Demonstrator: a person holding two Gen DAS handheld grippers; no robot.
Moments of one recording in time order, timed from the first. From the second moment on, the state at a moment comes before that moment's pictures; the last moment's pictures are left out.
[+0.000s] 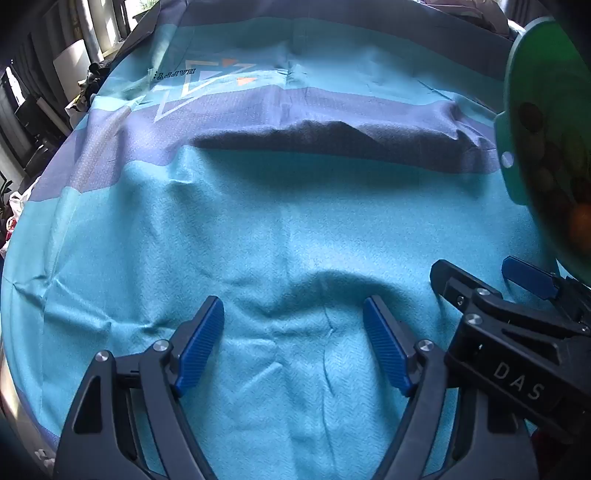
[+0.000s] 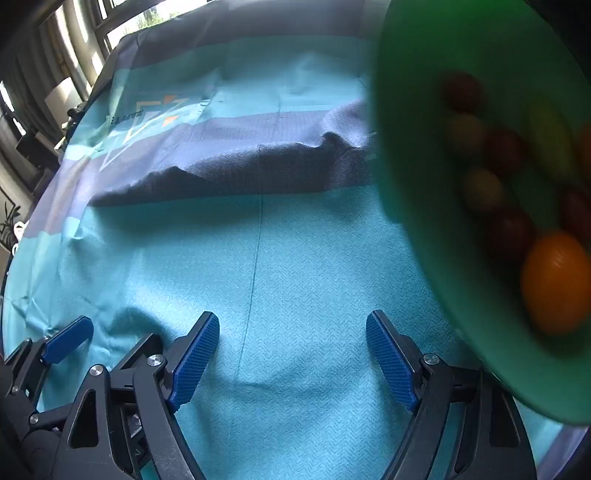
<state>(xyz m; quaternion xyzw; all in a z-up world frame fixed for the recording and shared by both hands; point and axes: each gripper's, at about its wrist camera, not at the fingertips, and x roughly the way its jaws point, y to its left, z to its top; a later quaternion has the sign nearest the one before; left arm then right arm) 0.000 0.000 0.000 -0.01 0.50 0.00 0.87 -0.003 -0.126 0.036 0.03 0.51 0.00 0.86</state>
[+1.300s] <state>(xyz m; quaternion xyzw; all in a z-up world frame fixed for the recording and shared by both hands) -0.002 0.000 0.001 0.00 0.50 0.00 0.87 -0.004 -0.121 0.034 0.02 0.53 0.02 0.85</state>
